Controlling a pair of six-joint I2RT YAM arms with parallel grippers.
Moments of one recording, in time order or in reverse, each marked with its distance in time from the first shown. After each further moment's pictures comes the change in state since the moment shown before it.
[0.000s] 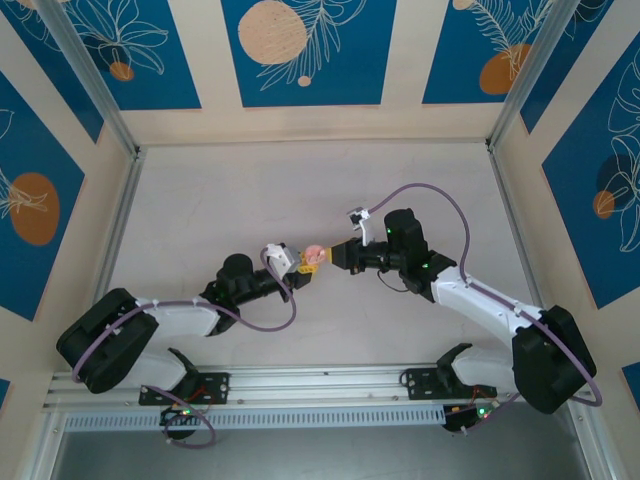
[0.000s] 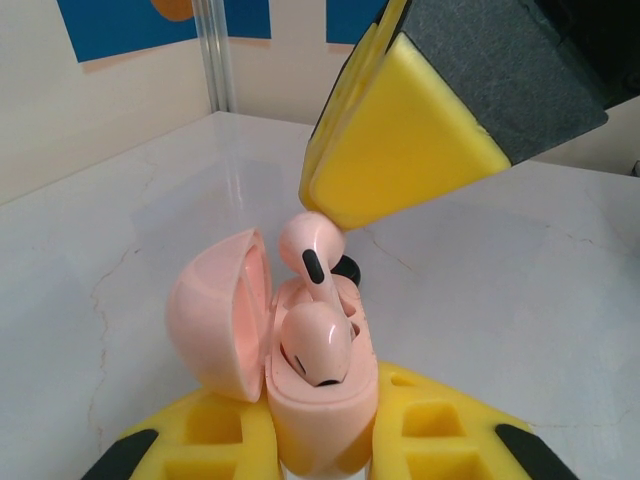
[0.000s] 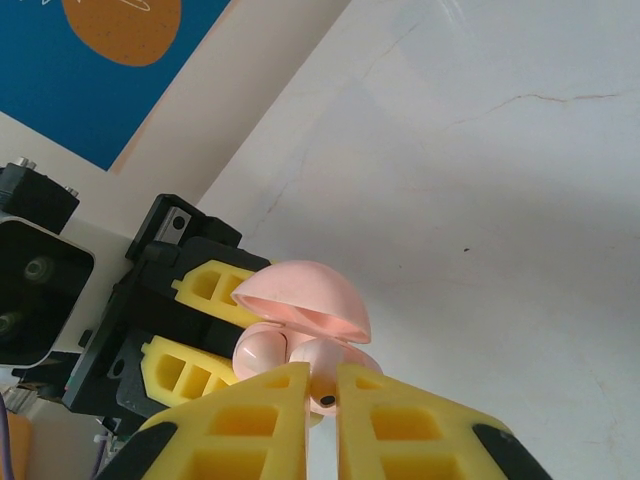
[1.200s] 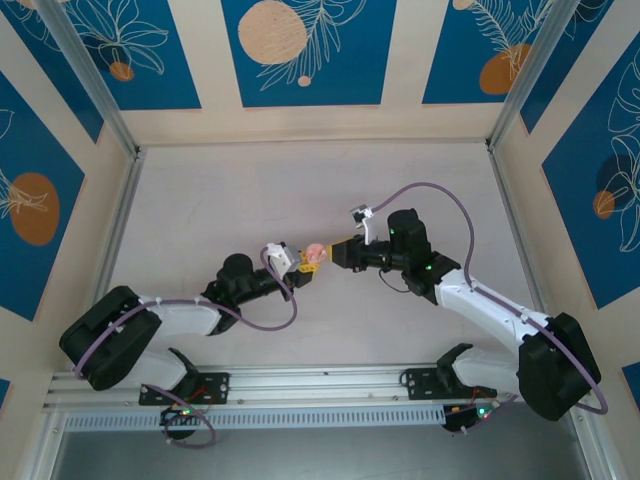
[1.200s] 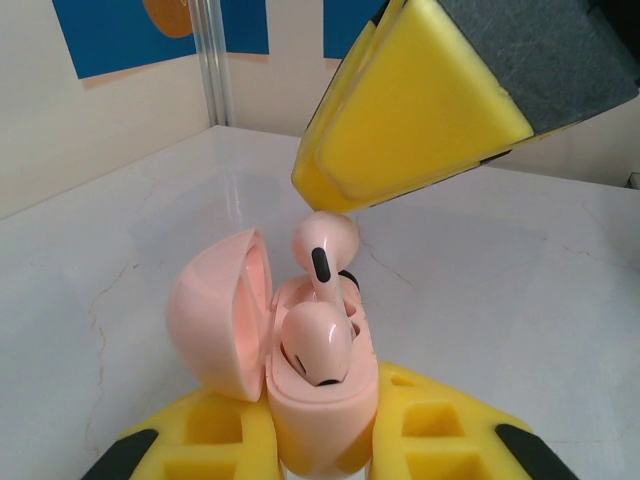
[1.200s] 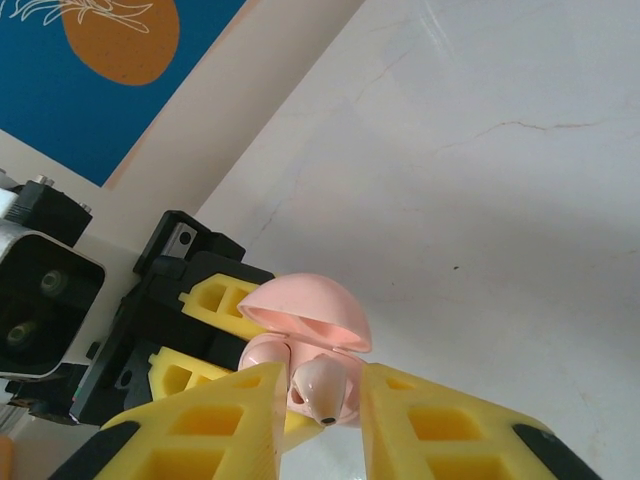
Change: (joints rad) left arm 0.000 0.019 0.003 0.047 0.007 -0.006; right arm -0.001 -0.043 0.000 -0.009 0.045 0.001
